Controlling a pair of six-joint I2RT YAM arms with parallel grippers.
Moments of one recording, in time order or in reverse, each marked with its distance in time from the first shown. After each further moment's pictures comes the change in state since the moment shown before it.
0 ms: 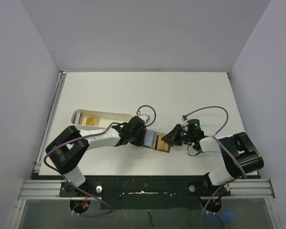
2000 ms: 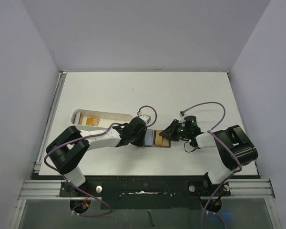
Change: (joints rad) left arm -0.017 0.001 0.000 0.007 -0.019 -0.001; right arm 0.024 0.114 0.066 0.109 0.046 -0.008
